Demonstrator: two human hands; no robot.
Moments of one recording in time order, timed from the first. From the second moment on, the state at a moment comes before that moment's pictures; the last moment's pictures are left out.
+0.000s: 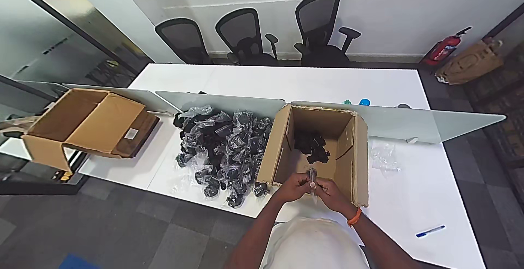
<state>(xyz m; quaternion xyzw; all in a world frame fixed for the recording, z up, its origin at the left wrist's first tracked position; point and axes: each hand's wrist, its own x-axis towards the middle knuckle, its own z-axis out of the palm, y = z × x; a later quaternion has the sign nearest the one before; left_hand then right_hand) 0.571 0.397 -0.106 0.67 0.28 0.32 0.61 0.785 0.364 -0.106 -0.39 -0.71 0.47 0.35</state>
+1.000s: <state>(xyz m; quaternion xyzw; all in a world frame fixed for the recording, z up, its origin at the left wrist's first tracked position) 0.581 0.374 -0.028 0.30 0.25 0.58 0.72 0.798 0.344 -0.075 -0.39 -0.39 0.70 0.46</state>
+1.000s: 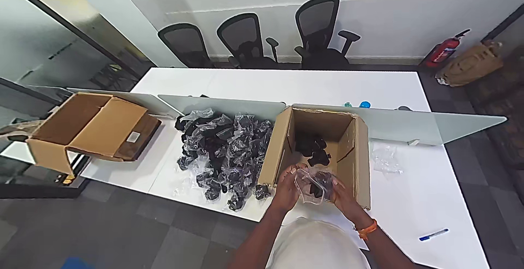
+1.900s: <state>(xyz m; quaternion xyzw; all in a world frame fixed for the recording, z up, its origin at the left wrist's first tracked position) 0.629 0.368 -0.077 0.00 0.29 0.52 0.81 0.801 0.341 -0.005 -0.54 -0.70 0.24 0.41</state>
